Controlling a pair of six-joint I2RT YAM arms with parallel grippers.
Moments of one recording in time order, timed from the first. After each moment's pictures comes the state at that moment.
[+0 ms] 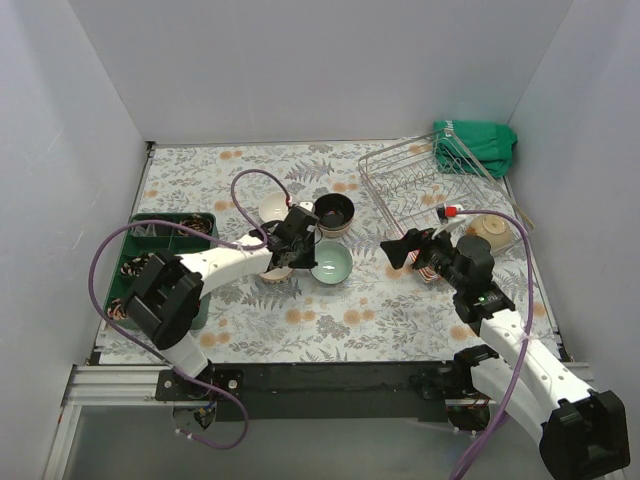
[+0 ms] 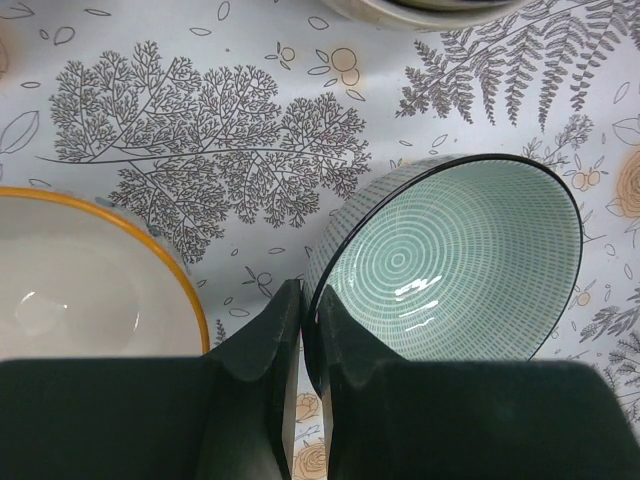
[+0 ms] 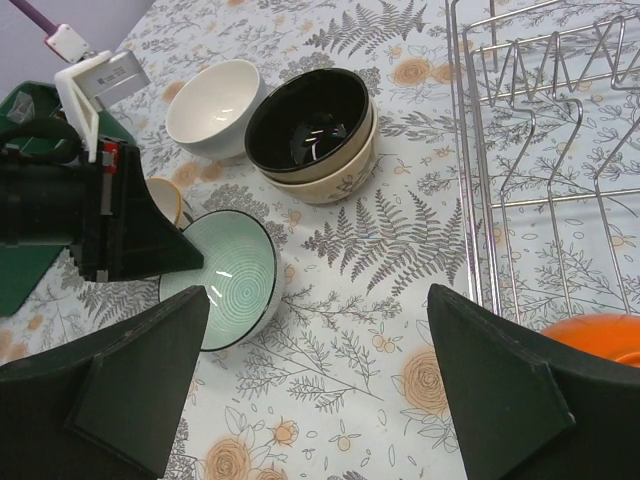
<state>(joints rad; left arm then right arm) -0.73 1.62 1.01 -0.29 -0.14 -0.59 0.35 0.80 0.41 0.22 -0.27 0.34</state>
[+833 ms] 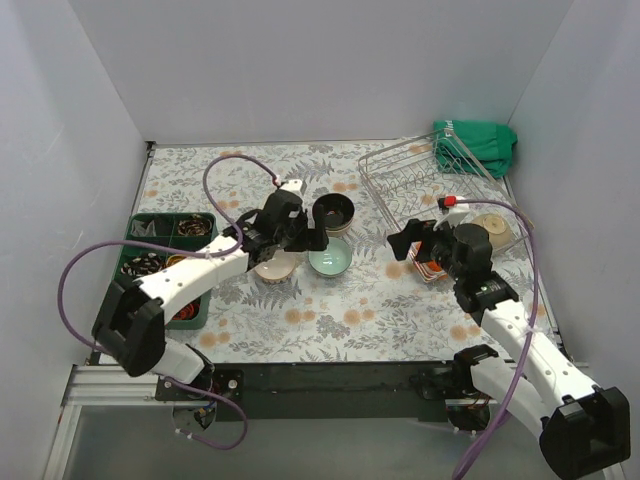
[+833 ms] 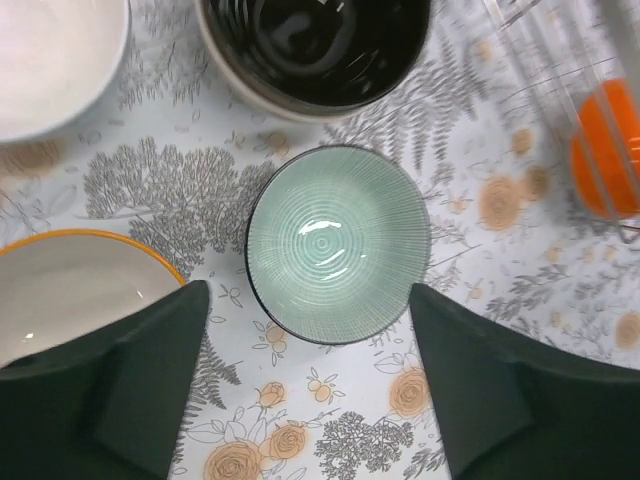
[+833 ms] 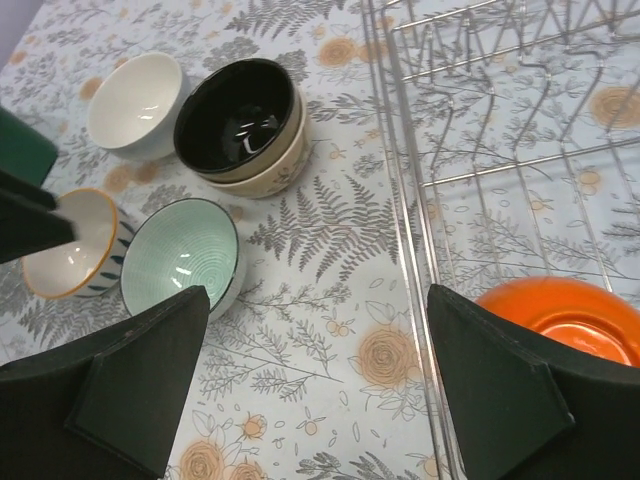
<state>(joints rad) -0.69 1.51 1.06 -0.30 -0.09 -0.56 0.35 0.83 0.50 0.05 -0.15 0.31</state>
